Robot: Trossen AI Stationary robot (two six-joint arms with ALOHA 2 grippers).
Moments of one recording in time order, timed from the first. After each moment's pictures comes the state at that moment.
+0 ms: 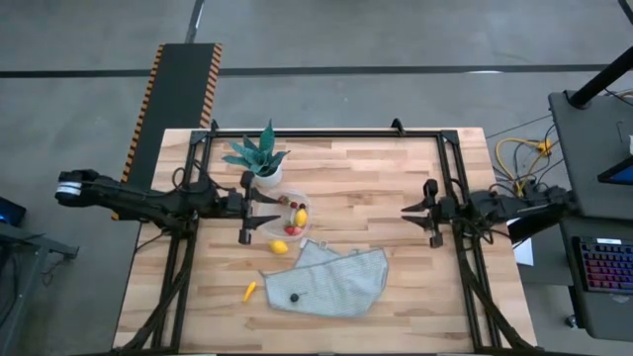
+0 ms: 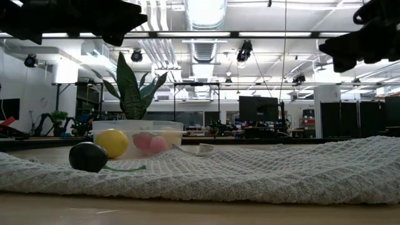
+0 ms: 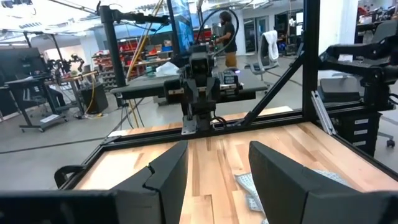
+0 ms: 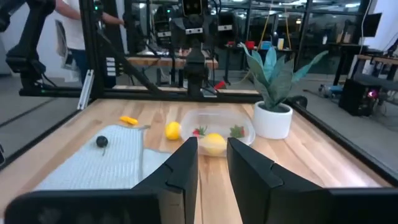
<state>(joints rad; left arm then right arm) -0.06 0.86 0.34 0.59 -0.04 0.14 0.19 0.07 0.07 -0.02 0.19 -0.04</state>
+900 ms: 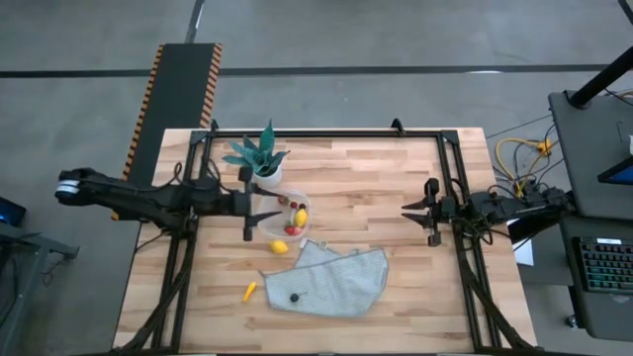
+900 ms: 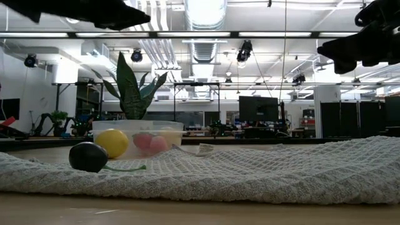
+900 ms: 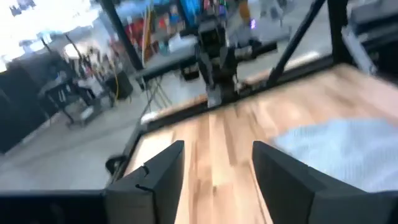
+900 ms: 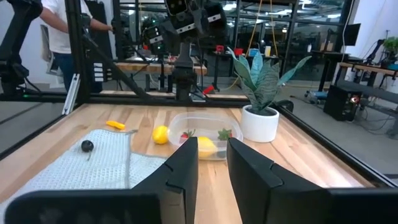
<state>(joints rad) -0.08 0.83 0.50 0.25 -0.16 0.38 0.19 0.02 0.03 0.00 0.24 -0.06</state>
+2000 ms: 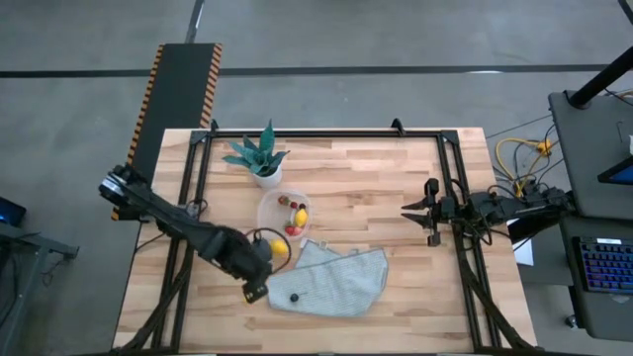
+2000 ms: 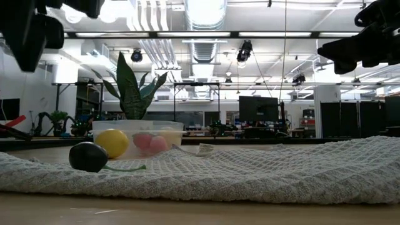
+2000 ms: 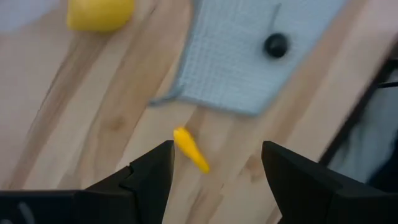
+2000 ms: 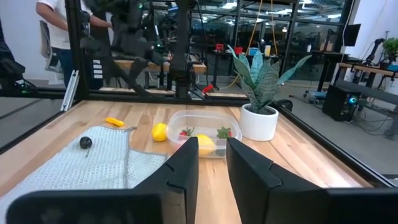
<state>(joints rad) -0.51 1.45 1.16 -0.95 0.03 -1.07 0.19 0.02 0.03 0.00 0.24 -0.07</state>
